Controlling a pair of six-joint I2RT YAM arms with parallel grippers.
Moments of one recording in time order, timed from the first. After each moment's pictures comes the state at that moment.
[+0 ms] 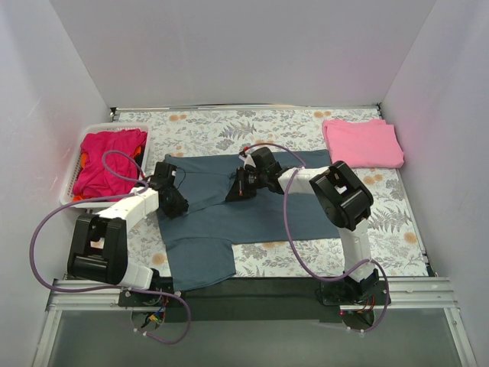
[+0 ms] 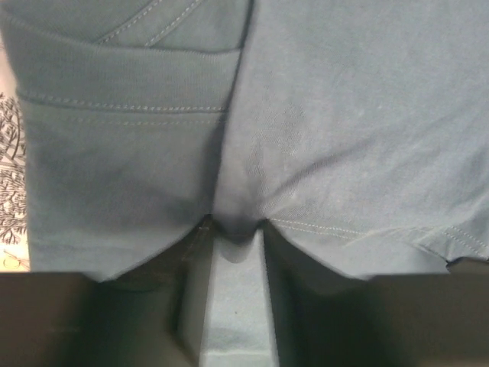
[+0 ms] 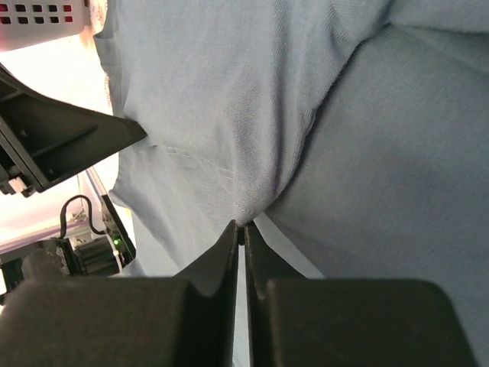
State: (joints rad) left arm -0.19 1.43 0.74 -0.46 -0.08 -0.82; right arm 0.68 2.09 1.22 0.14 -0.62 0.74
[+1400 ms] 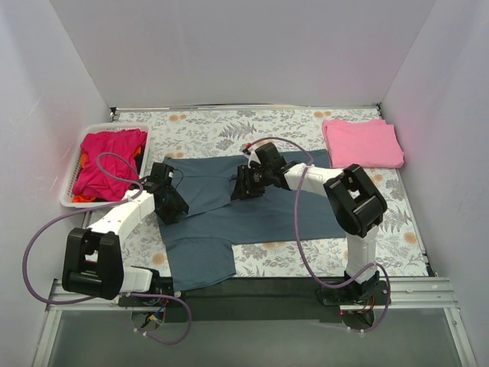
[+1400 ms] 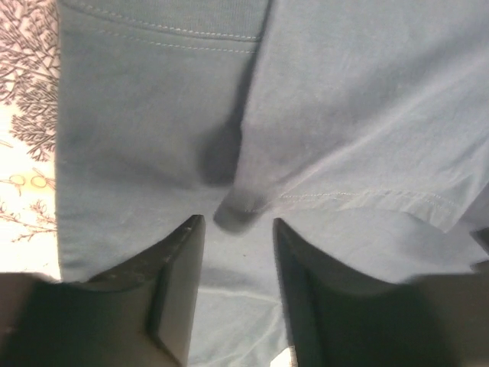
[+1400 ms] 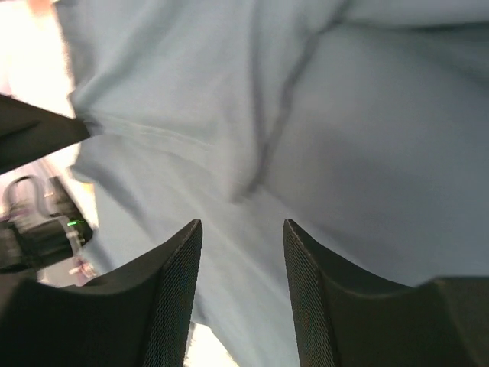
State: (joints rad) left arm -0.20 1.33 0.77 -0.65 -0.05 -0.87; right arm 0.67 1.98 1.23 -0.07 -0.55 0.57
